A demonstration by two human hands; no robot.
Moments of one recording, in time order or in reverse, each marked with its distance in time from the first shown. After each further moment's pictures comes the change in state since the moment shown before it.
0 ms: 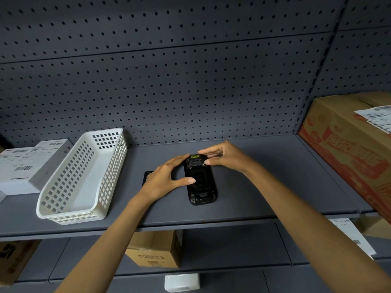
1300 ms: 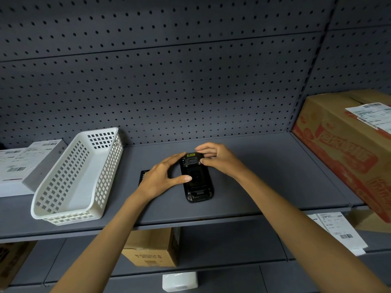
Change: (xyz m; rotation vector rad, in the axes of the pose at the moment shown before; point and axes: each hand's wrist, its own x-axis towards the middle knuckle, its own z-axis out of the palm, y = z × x) left_hand -0.002 0.003 -0.002 -0.005 -0.035 0.002; right_hand -0.015 -0.011 0.024 0.051 0.174 0.060
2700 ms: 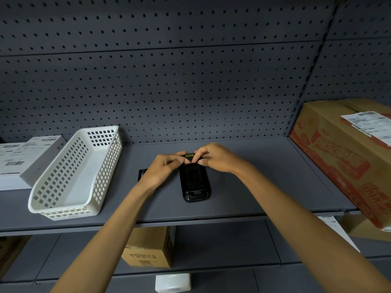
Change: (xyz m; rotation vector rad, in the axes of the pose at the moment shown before) left_hand 0.013 0.010 0.002 -0.534 0.018 -0.063; right_hand -0.003 -0.033 -0.010 -0.354 -0.187 -0.014
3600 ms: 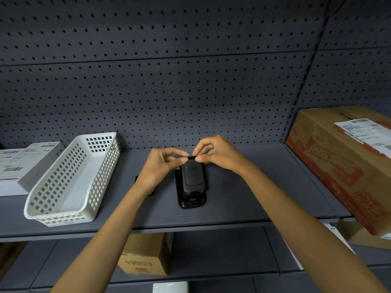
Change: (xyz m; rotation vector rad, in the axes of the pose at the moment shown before) left_hand -0.006 0.044 0.005 -0.017 0.183 0.083; right_hand -0.015 -0.010 -0.031 0.153 0.142 -0.121
